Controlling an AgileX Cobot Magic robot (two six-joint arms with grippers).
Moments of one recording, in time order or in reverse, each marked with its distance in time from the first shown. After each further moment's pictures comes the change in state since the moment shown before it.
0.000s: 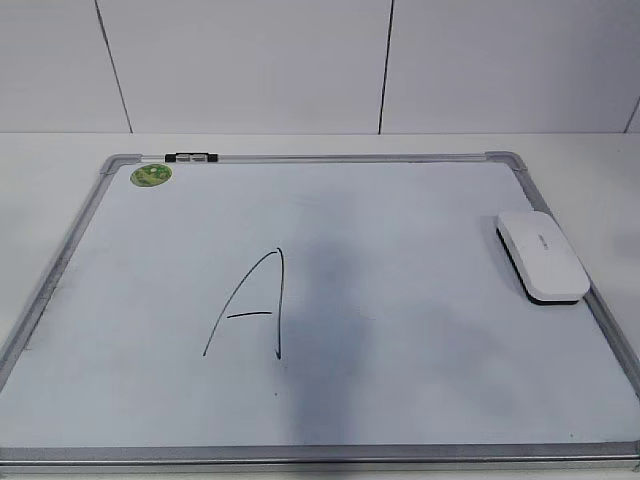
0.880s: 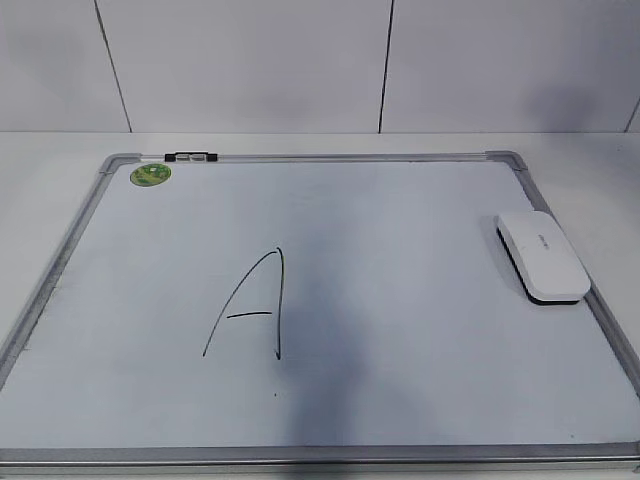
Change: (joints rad) left arm 0.000 0.731 -0.459 -0.002 -0.016 0.049; right arm 0.000 0.719 -0.563 -0.008 -0.012 -0.003
